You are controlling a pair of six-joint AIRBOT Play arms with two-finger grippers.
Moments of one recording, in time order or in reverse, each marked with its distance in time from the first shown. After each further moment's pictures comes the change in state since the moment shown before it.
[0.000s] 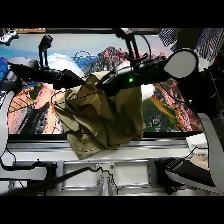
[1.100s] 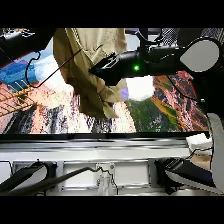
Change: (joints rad) left arm 0.080 0.349 -0.002 -0.001 -0.695 -0.264; right arm 0.000 0.006 0.101 0.084 -0.042 0.000
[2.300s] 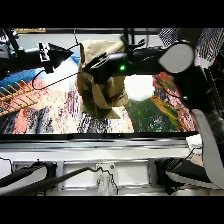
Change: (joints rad) left arm -0.029 -0.111 0.000 0.001 0.282 0.284; right arm 0.061 -0.084 0.000 -0.072 -0.113 -0.003
